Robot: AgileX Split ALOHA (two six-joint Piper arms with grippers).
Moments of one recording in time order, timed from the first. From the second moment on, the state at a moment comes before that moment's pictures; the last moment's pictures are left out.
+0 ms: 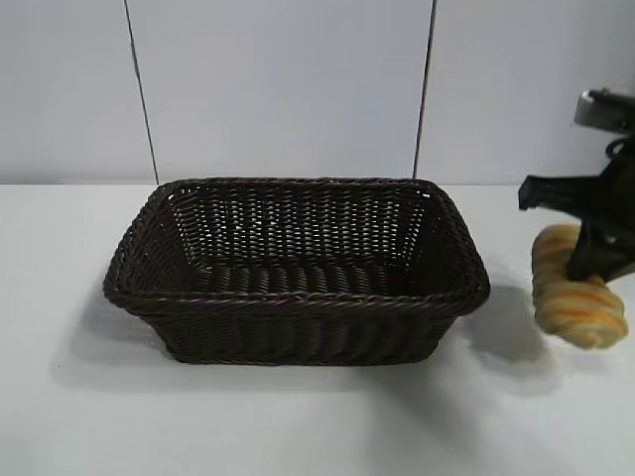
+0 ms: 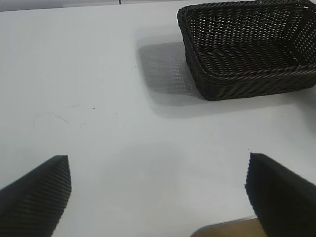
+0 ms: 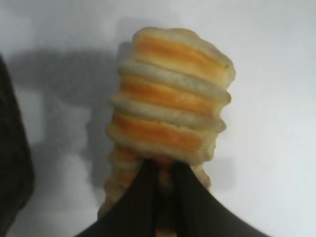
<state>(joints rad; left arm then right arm) 0.01 -0.01 -0.49 -0.24 1.14 0.23 0.13 1.43 -0.97 -0.04 0.63 0.29</state>
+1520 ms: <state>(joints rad) 0.01 -0.01 -0.49 -0.24 1.14 0.23 0.57 1.90 -1.52 0.01 0.78 -0.80</state>
